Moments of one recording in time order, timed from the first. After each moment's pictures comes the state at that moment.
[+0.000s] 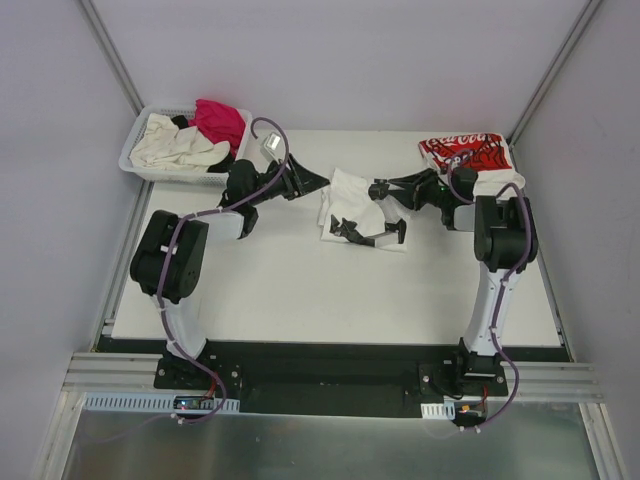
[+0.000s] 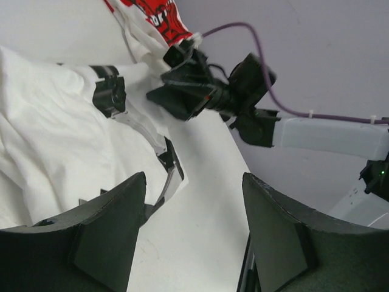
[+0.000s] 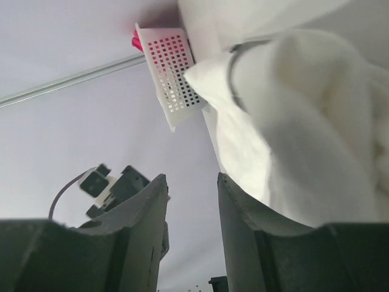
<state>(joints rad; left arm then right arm) -0.31 1.82 1.01 0.82 0.72 -0.95 0.00 2.23 1.17 0.69 -0.87 1.50</state>
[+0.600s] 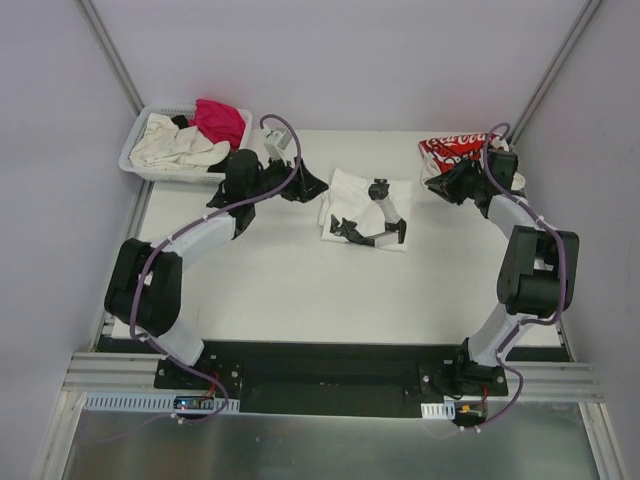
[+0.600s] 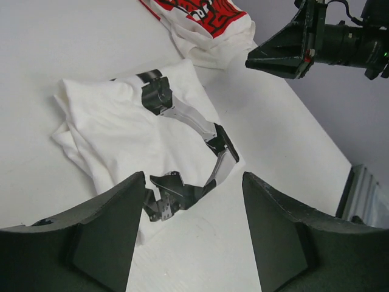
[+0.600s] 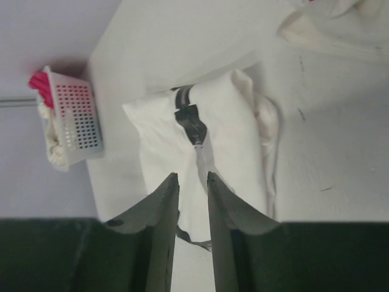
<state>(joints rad) -0.34 1.65 1.05 0.43 0.64 -0.52 -0.12 1.78 1.17 0.00 -0.58 0.80</state>
